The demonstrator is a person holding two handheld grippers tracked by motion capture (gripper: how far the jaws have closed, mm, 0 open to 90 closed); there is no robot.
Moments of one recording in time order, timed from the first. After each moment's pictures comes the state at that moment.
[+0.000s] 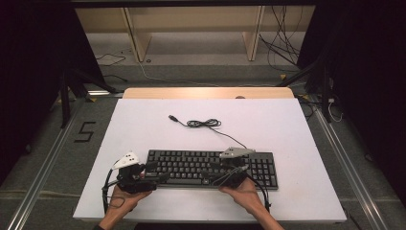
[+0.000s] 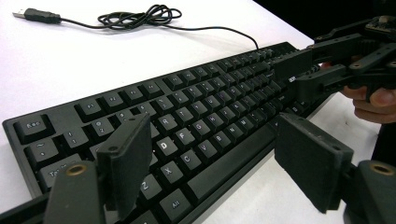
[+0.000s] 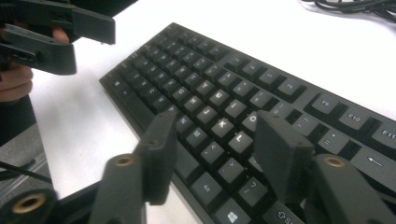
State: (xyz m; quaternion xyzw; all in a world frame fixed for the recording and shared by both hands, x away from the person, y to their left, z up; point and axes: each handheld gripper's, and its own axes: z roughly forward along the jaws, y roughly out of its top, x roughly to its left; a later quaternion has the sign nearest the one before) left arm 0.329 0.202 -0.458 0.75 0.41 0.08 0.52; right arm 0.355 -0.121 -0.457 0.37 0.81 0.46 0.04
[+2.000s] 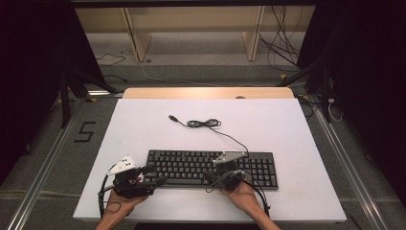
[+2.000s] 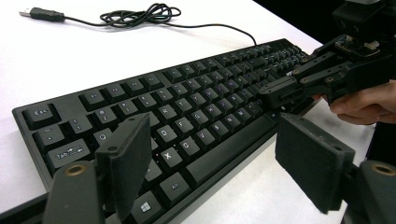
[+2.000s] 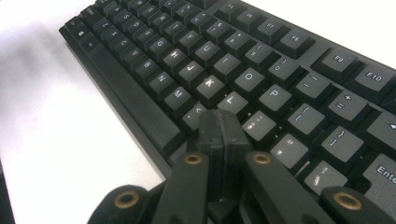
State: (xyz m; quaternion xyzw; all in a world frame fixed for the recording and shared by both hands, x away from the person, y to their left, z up) left arm 0.318 0.208 -0.459 0.75 0.41 0.08 0.52; right arm 0.356 -0.111 -0.479 0.37 0.84 0.39 0.06
